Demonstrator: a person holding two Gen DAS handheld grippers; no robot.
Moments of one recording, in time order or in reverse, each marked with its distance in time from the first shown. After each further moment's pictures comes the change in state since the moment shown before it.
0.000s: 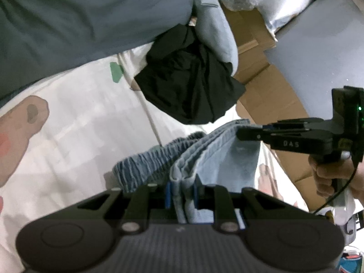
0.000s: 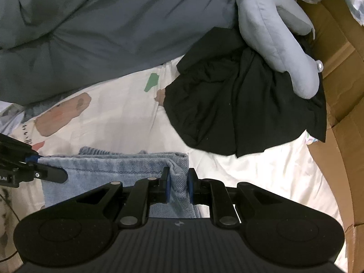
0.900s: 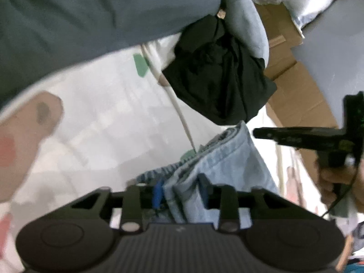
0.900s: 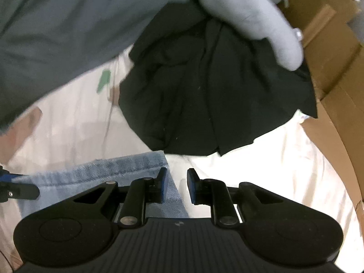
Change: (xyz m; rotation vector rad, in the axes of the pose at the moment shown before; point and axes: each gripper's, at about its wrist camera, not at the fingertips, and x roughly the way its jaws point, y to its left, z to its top) left arm 0.025 0.025 0.014 -0.002 0.021 0.112; right arm 0.055 -0.026 -0.010 0.186 -0.021 -0.116
